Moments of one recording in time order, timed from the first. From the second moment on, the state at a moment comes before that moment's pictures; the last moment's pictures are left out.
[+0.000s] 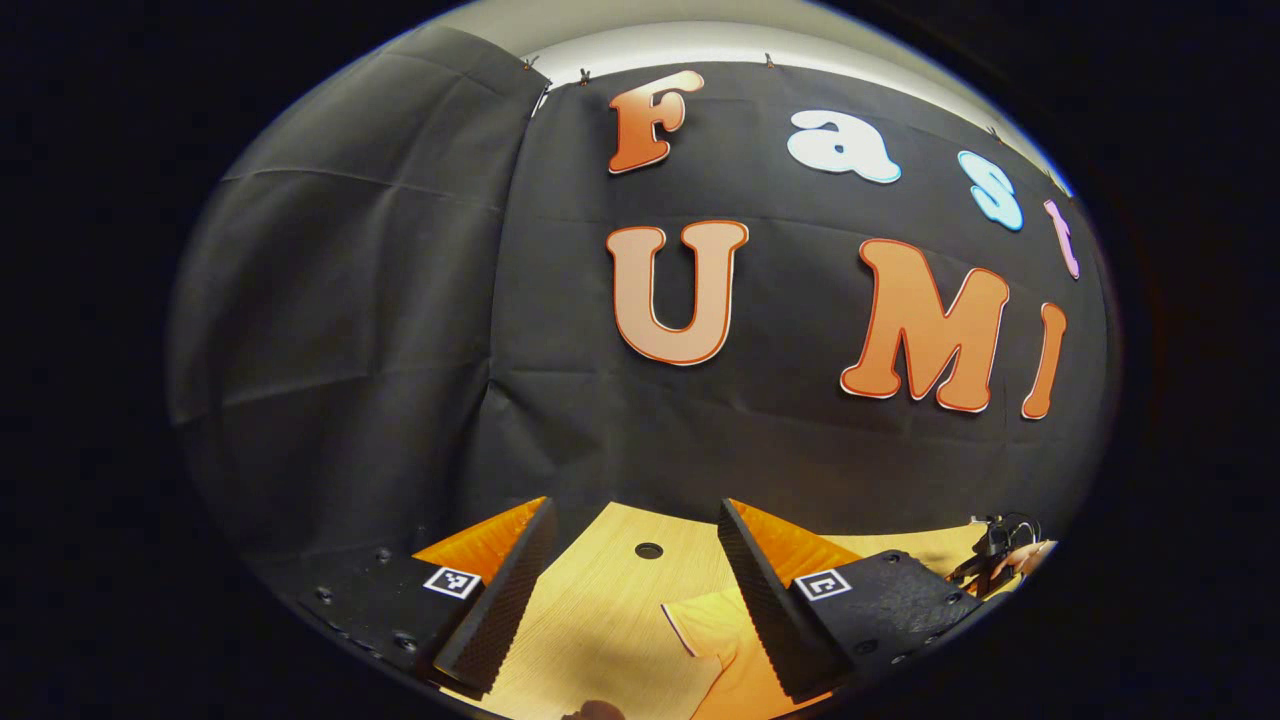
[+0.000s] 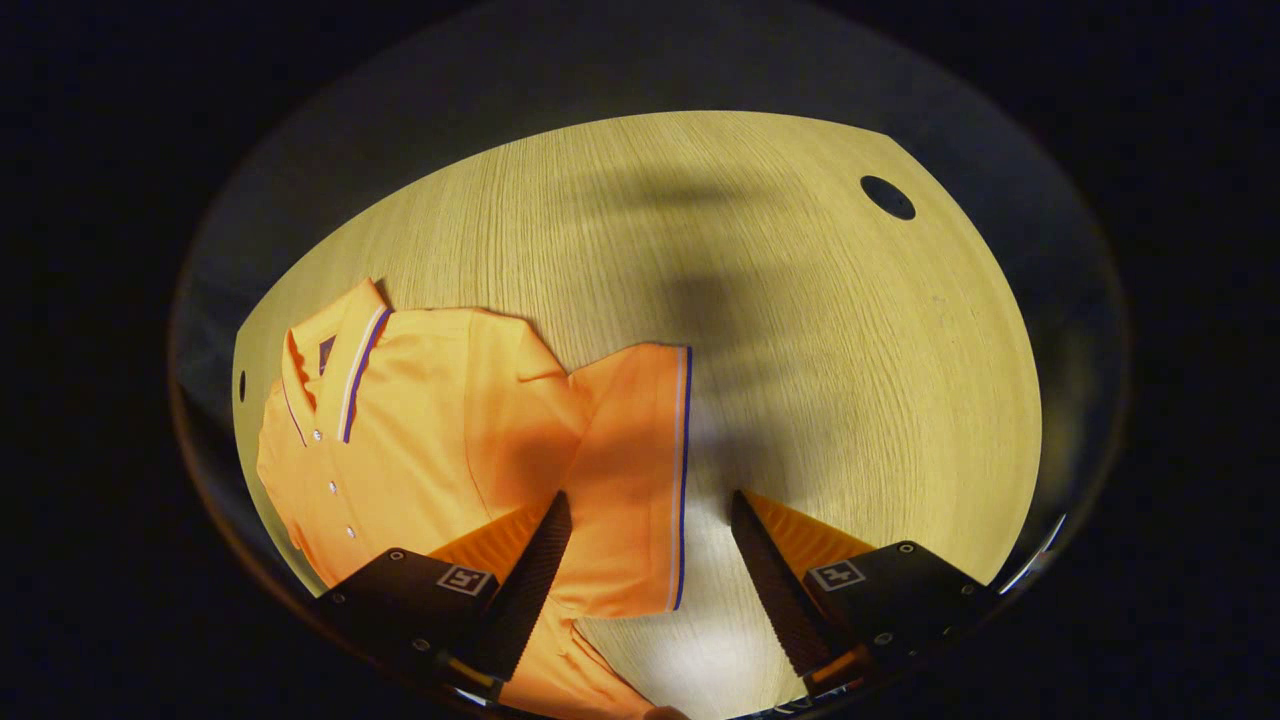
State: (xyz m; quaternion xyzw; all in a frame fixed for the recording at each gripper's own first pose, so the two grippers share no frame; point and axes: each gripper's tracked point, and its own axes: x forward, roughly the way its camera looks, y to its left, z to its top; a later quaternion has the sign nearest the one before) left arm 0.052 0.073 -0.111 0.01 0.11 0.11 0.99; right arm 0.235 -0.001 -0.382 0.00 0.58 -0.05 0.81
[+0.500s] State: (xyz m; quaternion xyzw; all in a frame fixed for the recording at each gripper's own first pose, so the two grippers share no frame) left arm 0.049 0.084 -0.128 -0.01 0.12 0.10 0.99; right arm 0.237 -0.001 -0.381 0.01 0.57 -0.07 0.82
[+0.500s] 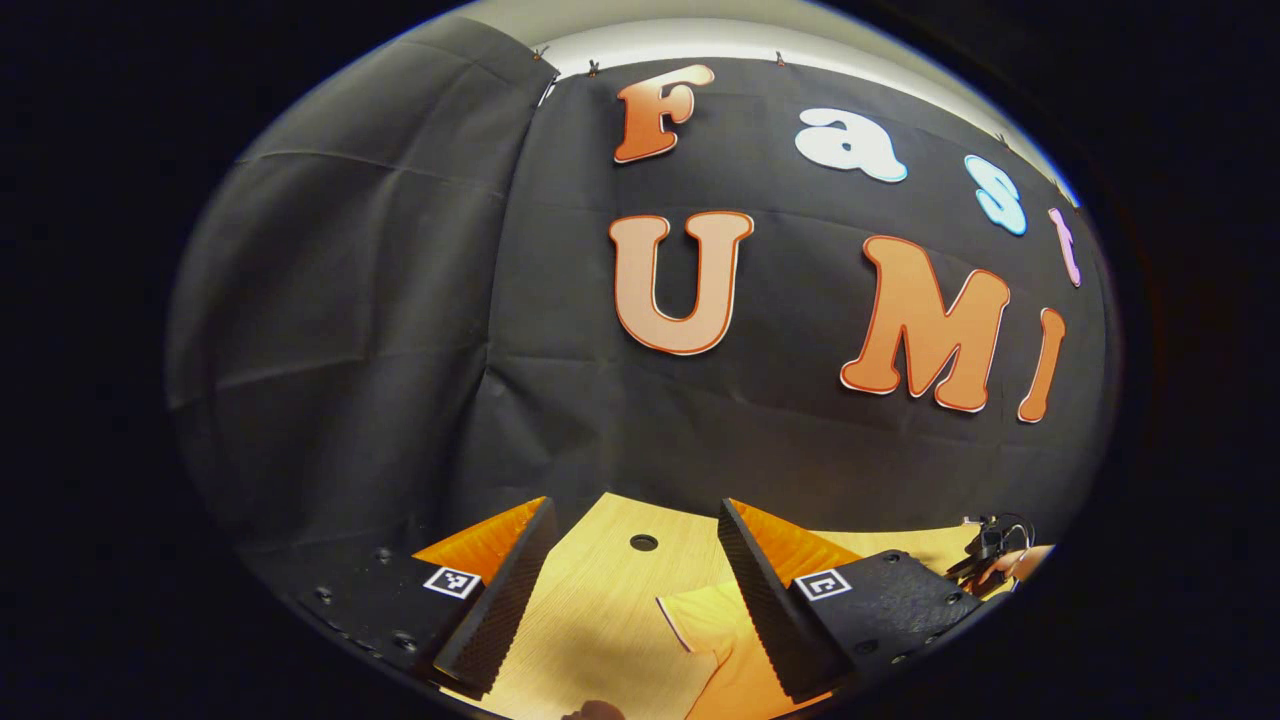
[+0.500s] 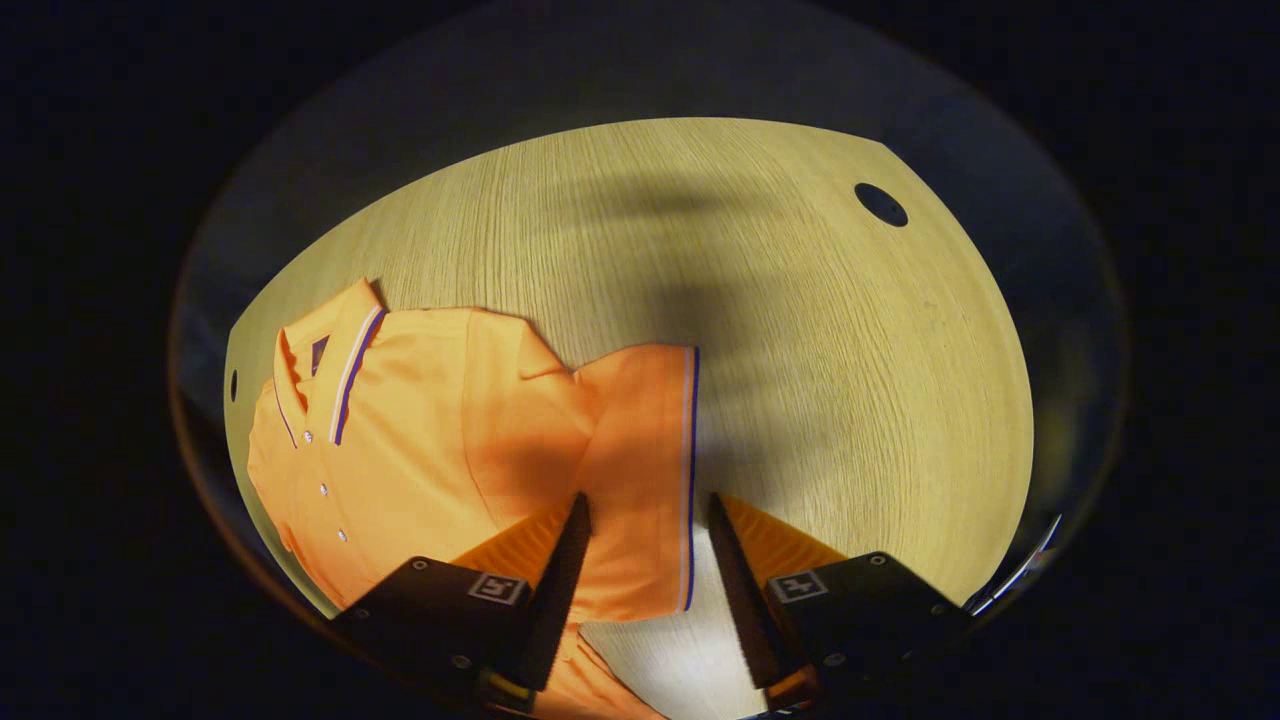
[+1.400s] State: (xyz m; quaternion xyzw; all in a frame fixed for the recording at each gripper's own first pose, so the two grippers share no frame) left arm 0.040 0.125 -0.132 -0.01 0.13 0.06 0.99; right arm 0.234 0.048 -0.345 0.06 0.48 -0.06 0.87
